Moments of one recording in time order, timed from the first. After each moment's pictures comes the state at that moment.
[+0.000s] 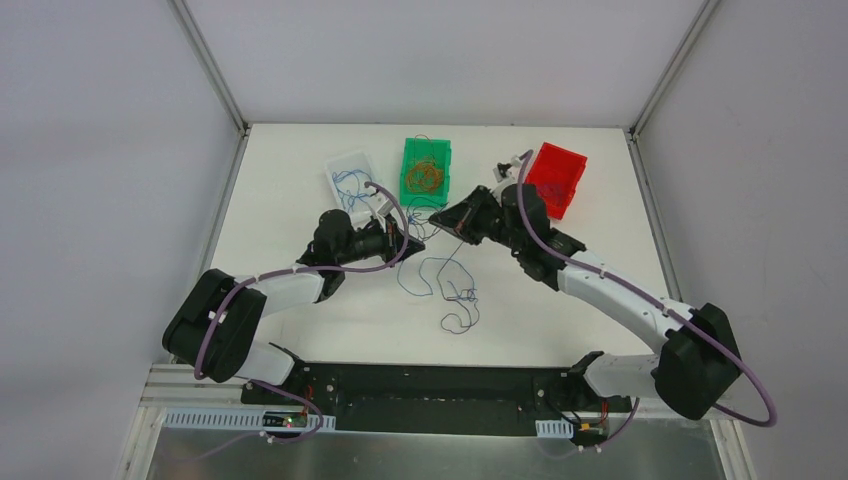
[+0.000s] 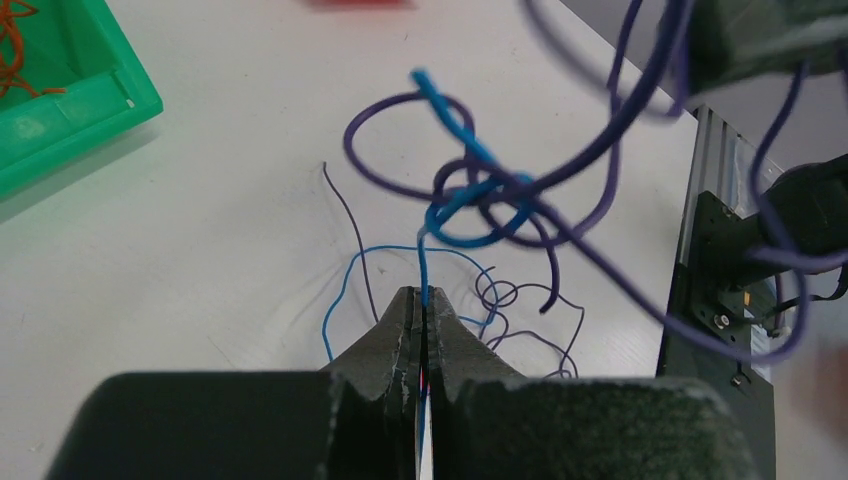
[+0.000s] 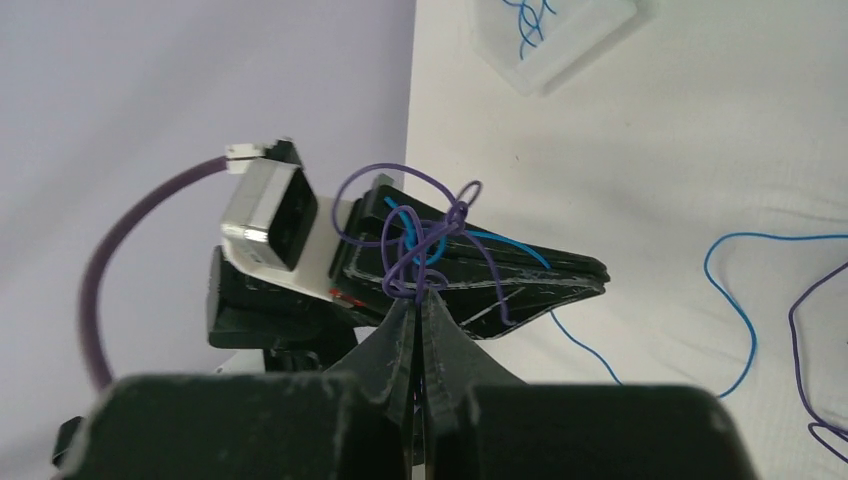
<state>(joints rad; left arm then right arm) -0.47 1.41 0.51 0.75 0.63 -0.35 0.69 1.25 0.90 0.07 -0.19 1.16</state>
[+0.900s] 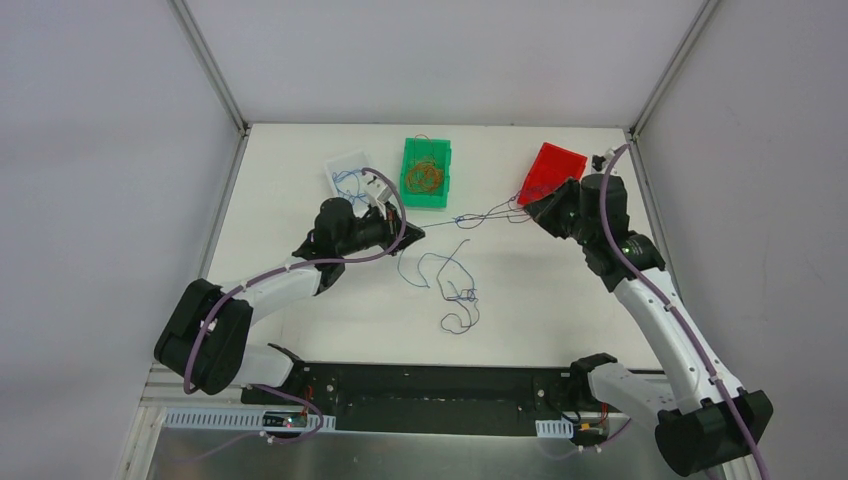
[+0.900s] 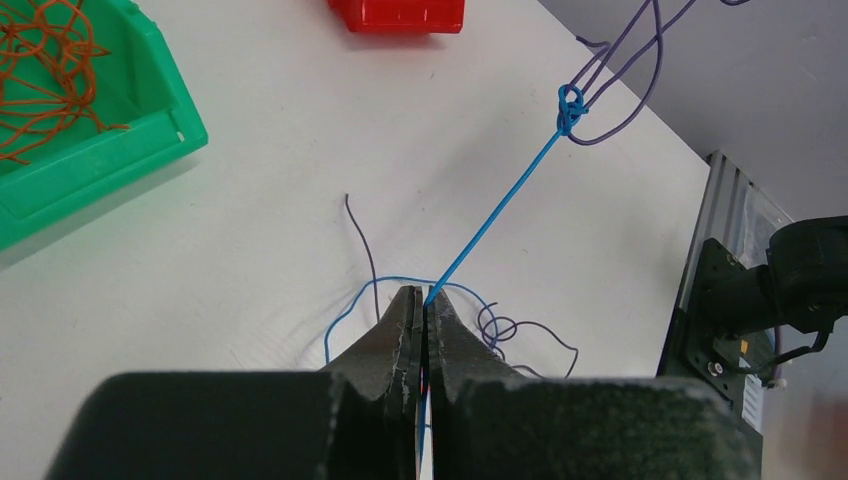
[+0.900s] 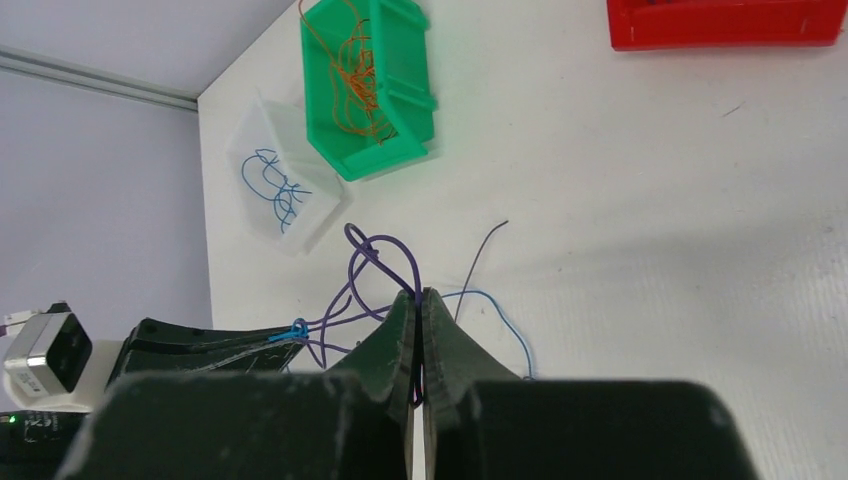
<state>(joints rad) -0.47 1.35 0.61 0.54 0.49 -0.33 0.32 1.00 0.98 -0.46 0.01 0.83</state>
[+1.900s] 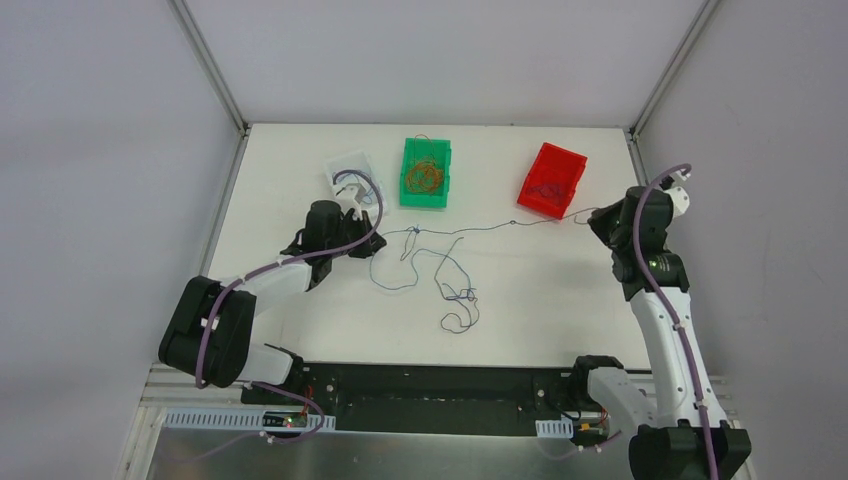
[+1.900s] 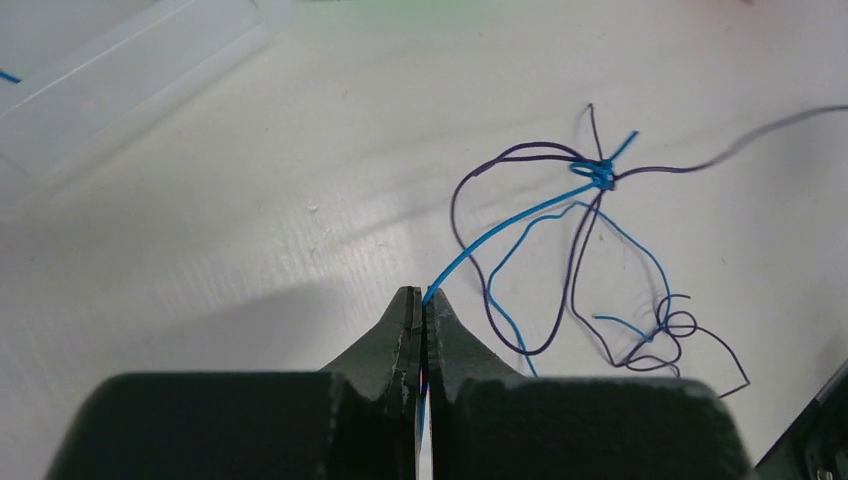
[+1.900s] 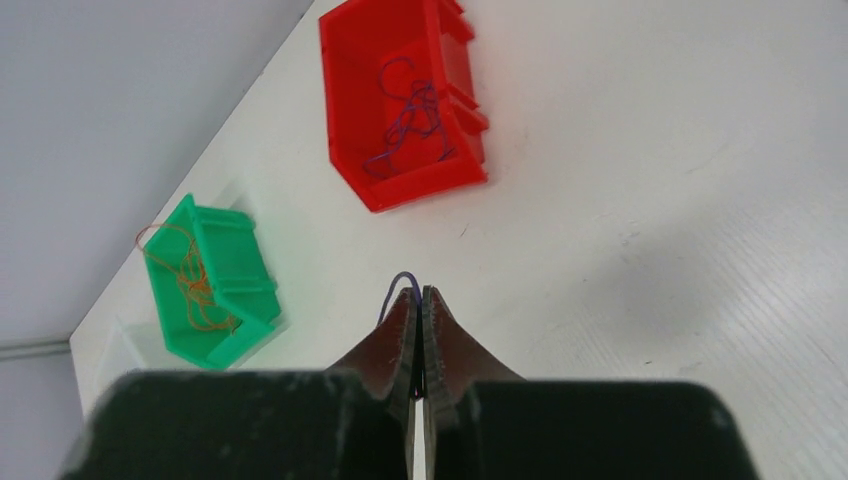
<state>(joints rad) -0.33 1.38 0.57 0.29 0.32 -0.39 0.02 0.91 0.91 -0.51 0.16 0.76</state>
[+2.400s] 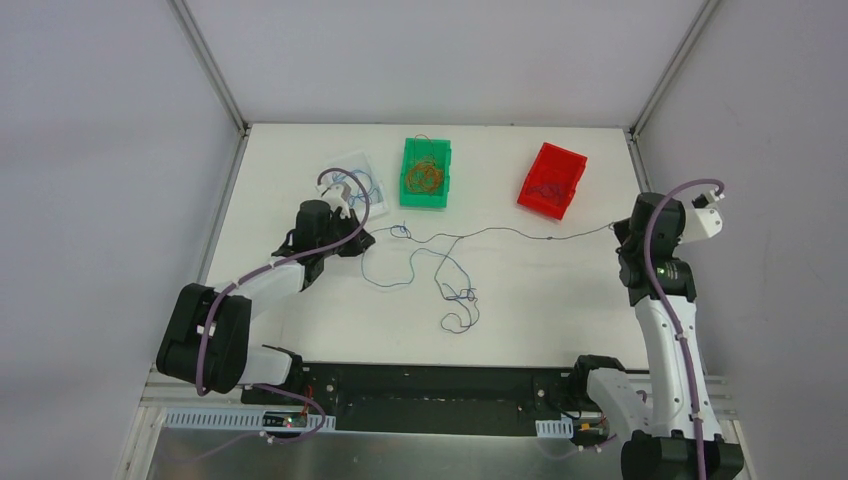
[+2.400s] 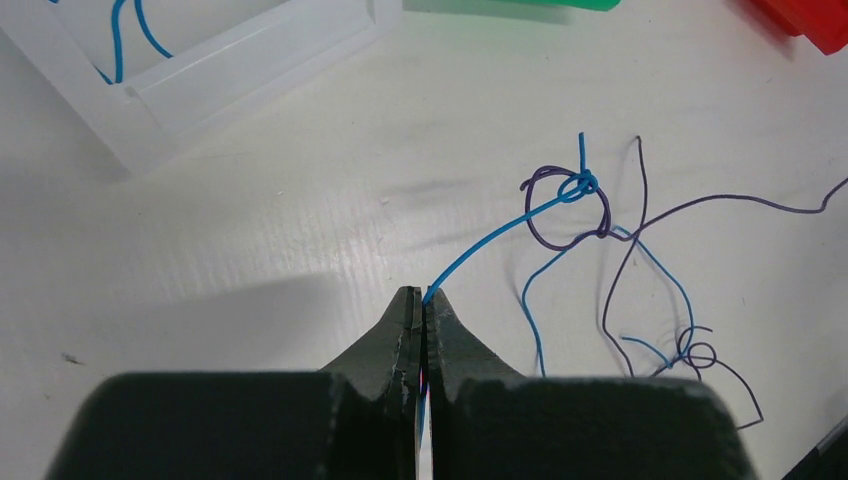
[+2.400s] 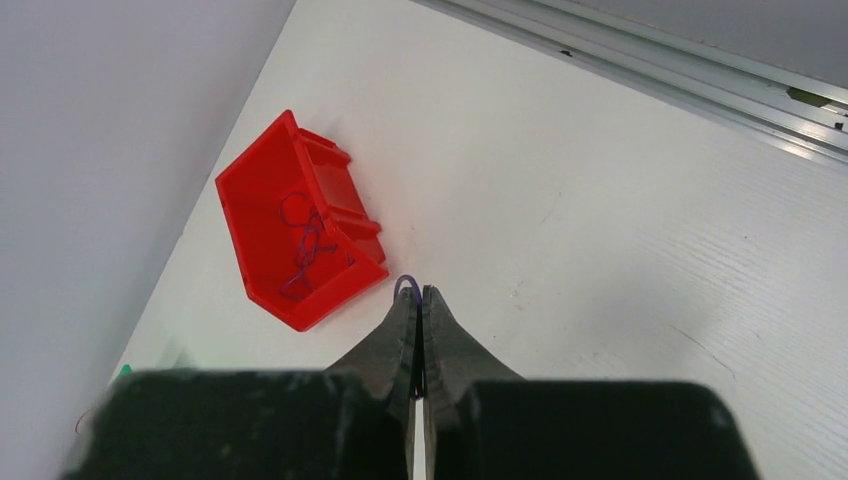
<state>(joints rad) -0.26 1.34 0.56 0.24 0.24 -0.42 -0.05 0.85 0.91 -0.60 0.51 0.87</state>
